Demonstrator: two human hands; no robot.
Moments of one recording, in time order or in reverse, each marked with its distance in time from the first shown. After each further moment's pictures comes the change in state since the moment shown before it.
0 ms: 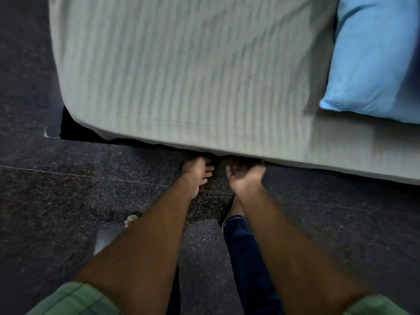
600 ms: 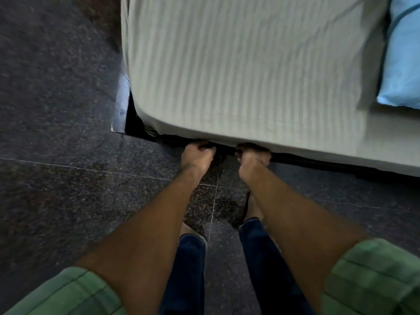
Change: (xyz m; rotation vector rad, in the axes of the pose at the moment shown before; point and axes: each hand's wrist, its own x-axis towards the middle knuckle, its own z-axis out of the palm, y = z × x) left_hand -0.018 0.029 -0.133 0.174 0.169 0.354; right_hand -0.025 0.096 0.078 -0.666 0.251 -0.343
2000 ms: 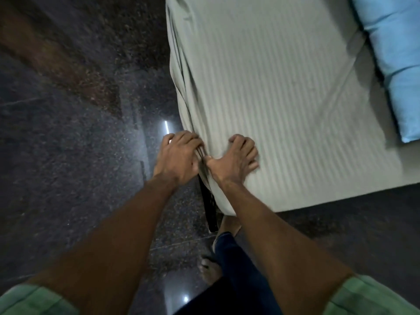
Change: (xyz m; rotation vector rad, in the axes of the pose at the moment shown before) left_hand 0.089 0.264 -0.251 1.307 0.008 1.200; right_hand -0.202 -0.141 0.216 -0.605 0.268 -0.706
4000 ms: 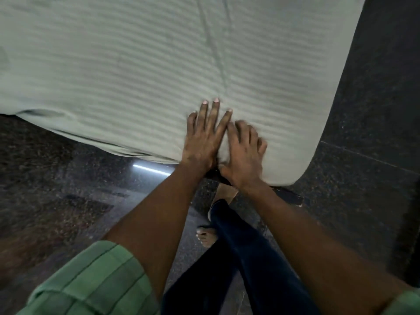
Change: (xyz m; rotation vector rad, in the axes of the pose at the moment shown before) left_hand 0.196 0.006 0.023 0.373 -0.314 1.101; right_hand 0.022 -0.073 0.024 -0.099 0.066 0.545
